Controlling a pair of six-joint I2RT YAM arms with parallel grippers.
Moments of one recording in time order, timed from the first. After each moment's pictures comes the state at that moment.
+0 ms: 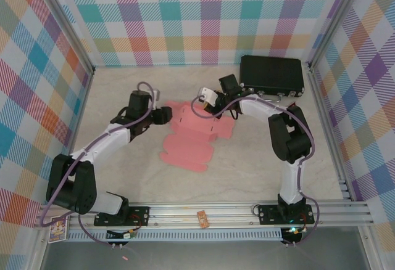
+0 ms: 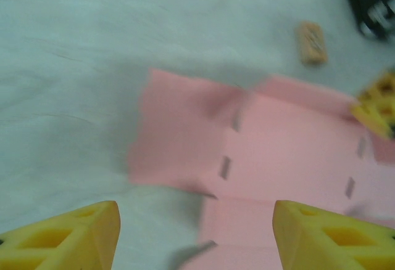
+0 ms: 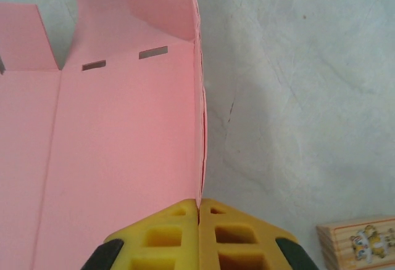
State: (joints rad) left arm -0.27 1.40 0.91 -0.21 0.07 -0.29; right arm 0.49 1.99 1.41 -0.25 -0.40 -0.75
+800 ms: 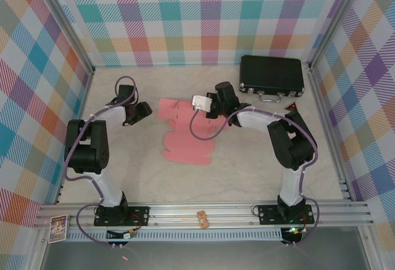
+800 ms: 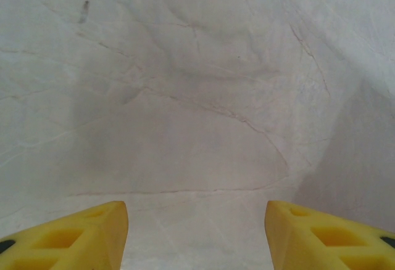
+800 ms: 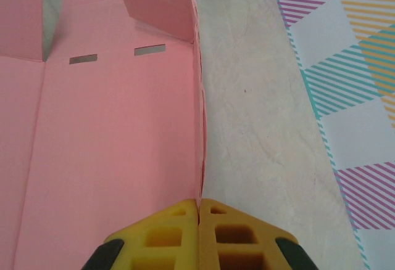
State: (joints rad) left arm -0.03 1.81 1.13 -0.32 0.08 -0.56; right arm 0.56 1.92 1.22 0.11 -0.26 -0.95
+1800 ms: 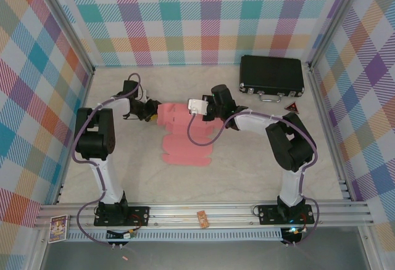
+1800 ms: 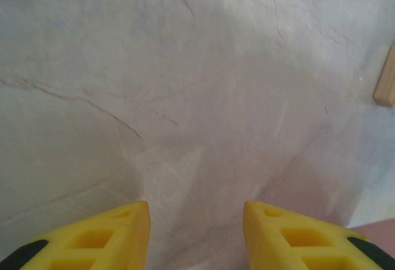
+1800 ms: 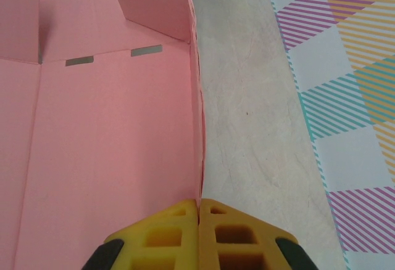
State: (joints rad) left arm -0.03 1.99 1.29 -0.39 0.55 -0.50; right arm 0.61 1.91 1.20 0.16 -0.23 -0.98
